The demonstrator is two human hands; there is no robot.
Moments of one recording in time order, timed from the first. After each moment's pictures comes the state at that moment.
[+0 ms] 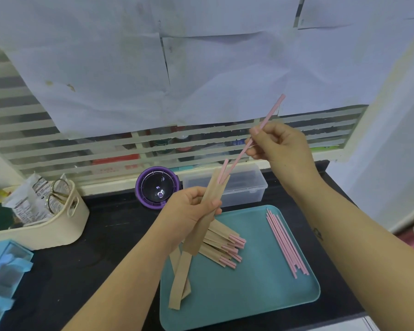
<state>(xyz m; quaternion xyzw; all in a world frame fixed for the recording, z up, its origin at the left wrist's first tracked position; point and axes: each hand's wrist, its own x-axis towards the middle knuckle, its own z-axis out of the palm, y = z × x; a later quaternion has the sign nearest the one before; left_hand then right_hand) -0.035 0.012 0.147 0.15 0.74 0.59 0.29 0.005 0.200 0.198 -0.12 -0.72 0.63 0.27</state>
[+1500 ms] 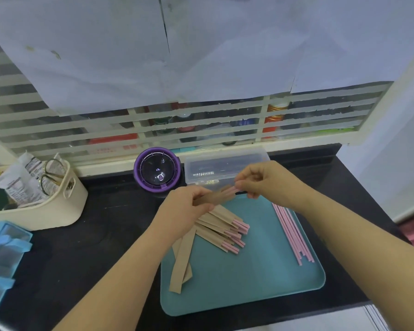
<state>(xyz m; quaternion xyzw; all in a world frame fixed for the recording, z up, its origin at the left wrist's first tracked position) -0.059 0.009 0.097 0.25 0.88 0.35 0.18 0.002 0.210 0.122 -0.09 -0.86 0.49 -0.04</state>
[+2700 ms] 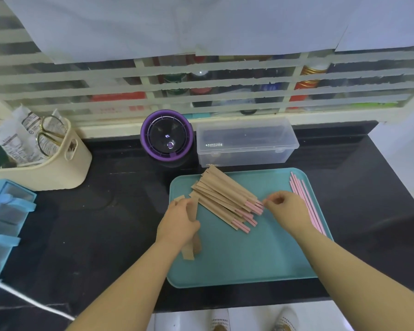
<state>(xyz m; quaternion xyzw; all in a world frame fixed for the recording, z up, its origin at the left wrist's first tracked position) -0.052 -0.030 -0.034 0.04 0.93 0.27 0.24 0.020 0.205 -0.032 -0.35 -0.84 0.41 -0.01</state>
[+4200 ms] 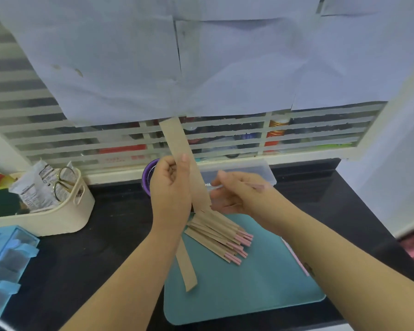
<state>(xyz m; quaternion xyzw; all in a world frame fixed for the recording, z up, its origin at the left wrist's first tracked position) -0.048 0.015 0.141 0.10 0.69 0.72 -0.08 0.015 0.150 0.155 -0.08 -0.72 0.69 -0.06</state>
